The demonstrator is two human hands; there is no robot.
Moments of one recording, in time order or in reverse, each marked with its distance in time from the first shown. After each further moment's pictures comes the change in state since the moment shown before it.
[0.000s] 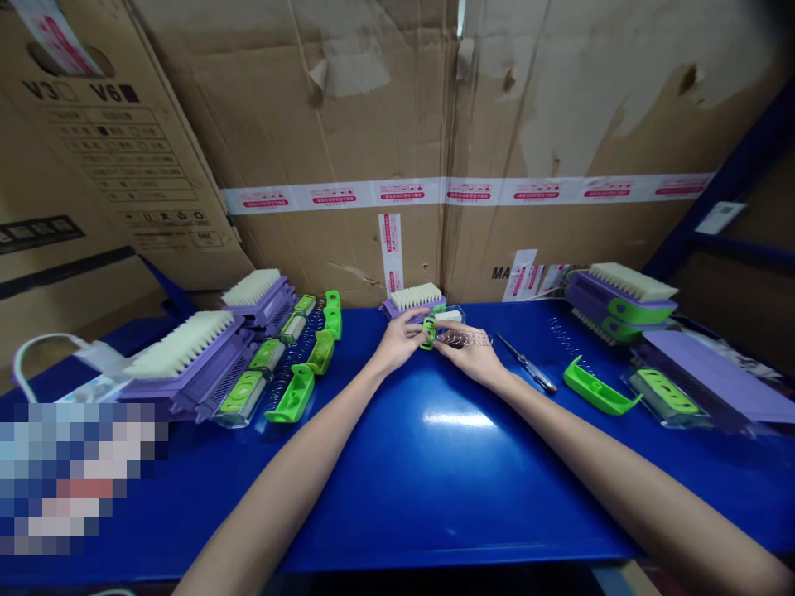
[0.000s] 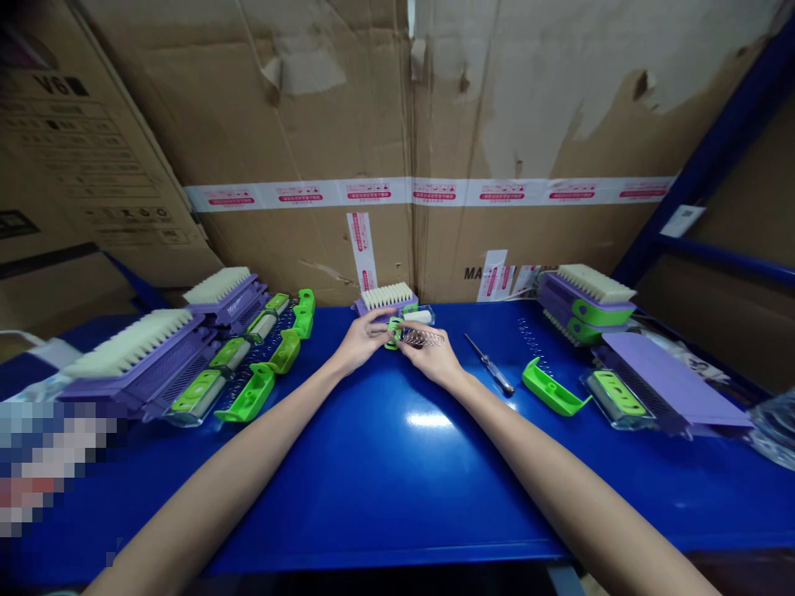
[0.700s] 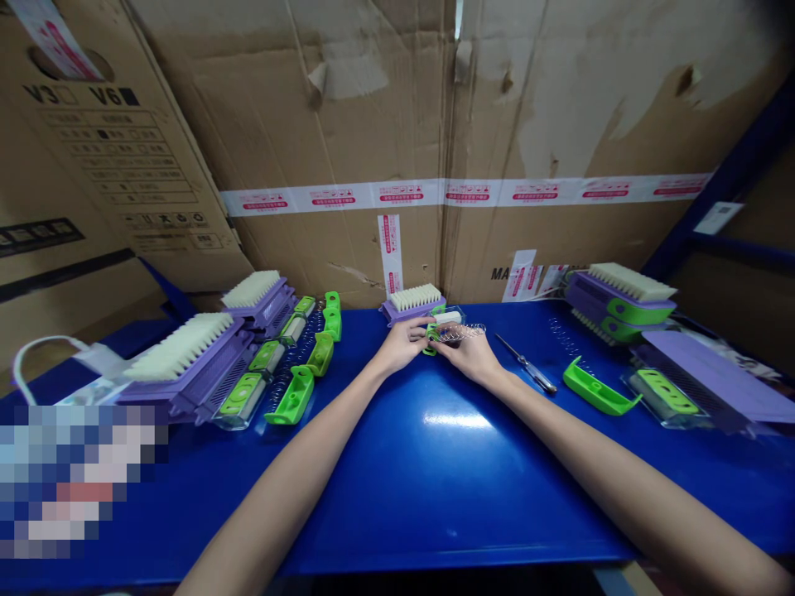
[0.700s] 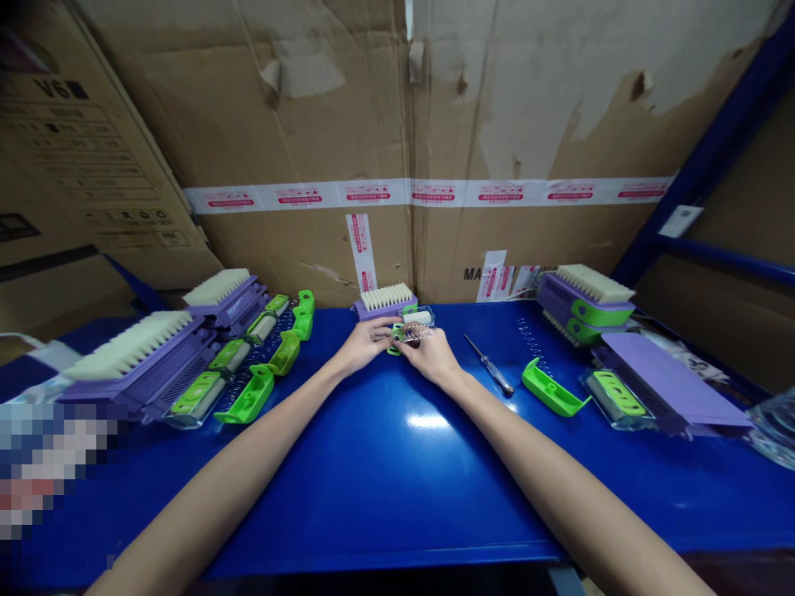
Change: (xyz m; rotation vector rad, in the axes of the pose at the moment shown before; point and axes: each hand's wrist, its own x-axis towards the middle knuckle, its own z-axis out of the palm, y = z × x) left_hand 0.001 0.003 0.001 0.068 -0.089 -0.045; right_hand 0.004 0.000 -0.001 -0.145 -0.036 -0.093
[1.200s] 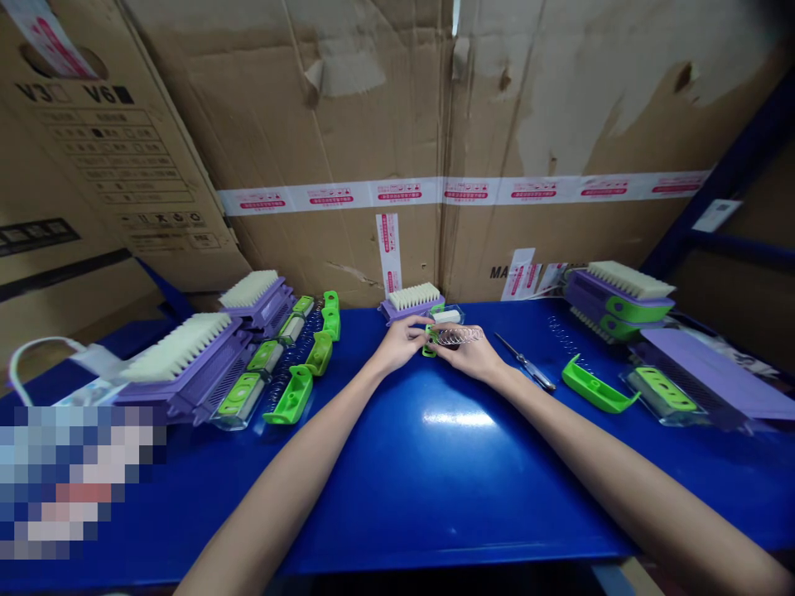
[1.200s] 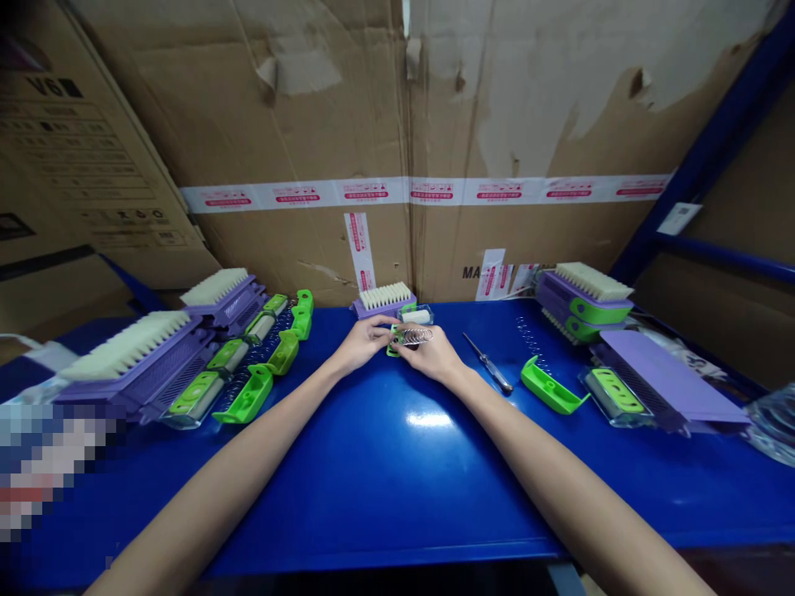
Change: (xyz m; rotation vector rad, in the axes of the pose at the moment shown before) left_hand -0.002 0.001 0.000 0.042 0.016 -0.018; right_hand -0.001 0.004 -0.004 -0.001 -0.050 -0.058
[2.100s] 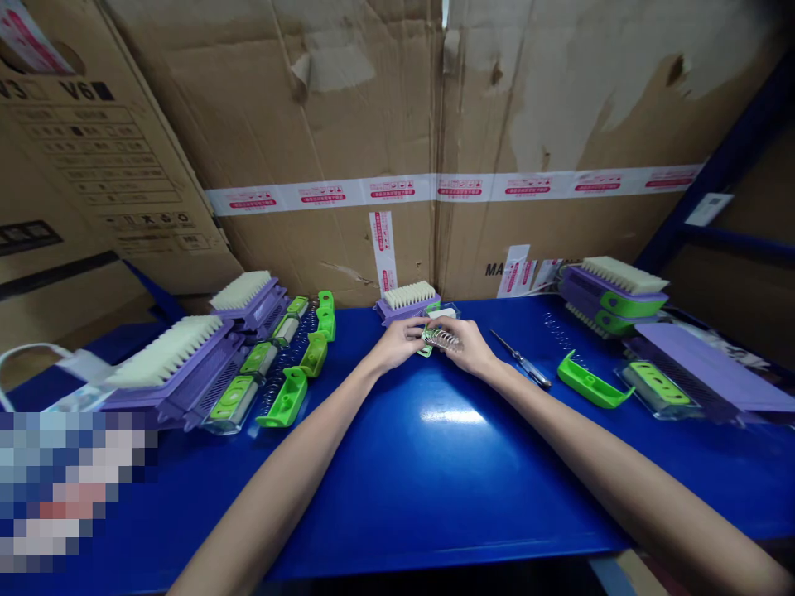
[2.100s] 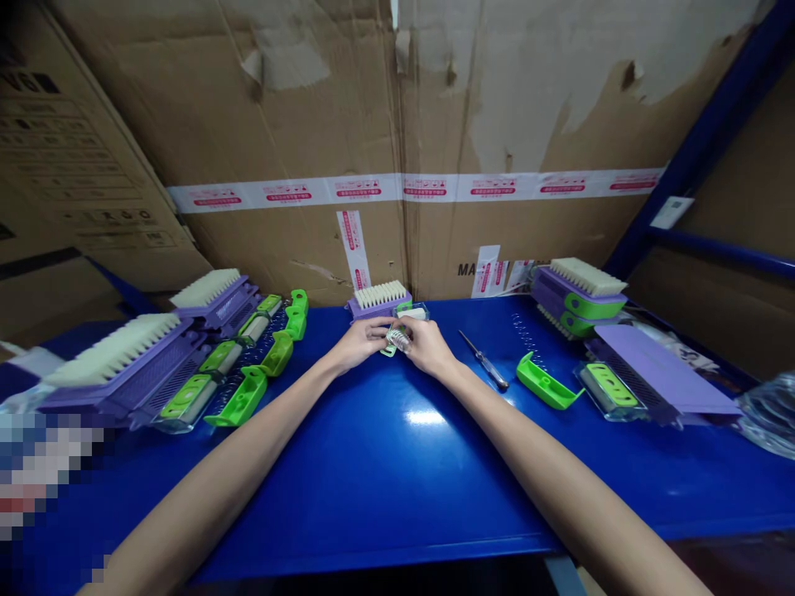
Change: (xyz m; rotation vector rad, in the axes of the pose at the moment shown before) left_hand 0.003 0.003 0.003 -0.084 -0.111 -0.029; right_hand 0.007 -0.009 -0.007 0.025 -0.029 0.094
